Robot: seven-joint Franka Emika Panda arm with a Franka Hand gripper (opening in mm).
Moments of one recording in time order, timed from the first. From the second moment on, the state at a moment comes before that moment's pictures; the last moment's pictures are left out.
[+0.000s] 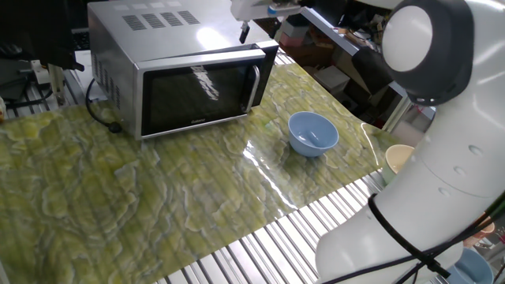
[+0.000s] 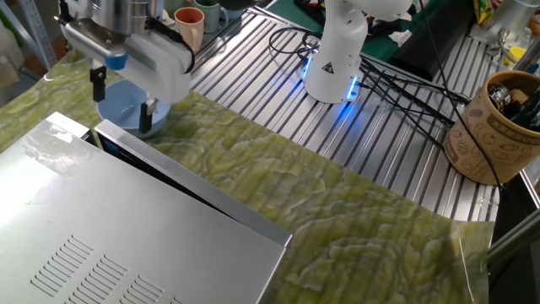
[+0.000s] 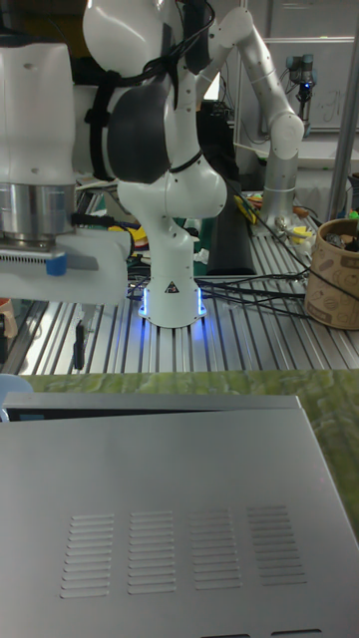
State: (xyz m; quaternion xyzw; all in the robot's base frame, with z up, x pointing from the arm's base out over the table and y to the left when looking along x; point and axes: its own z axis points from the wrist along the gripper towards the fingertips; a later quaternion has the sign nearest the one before) arm 0.612 -0.150 0.371 0.01 0.99 -0.04 0.11
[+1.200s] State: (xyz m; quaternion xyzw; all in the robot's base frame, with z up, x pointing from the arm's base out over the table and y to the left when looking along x) arm 0.634 -0.134 0.358 0.01 0.99 -0.03 0.13
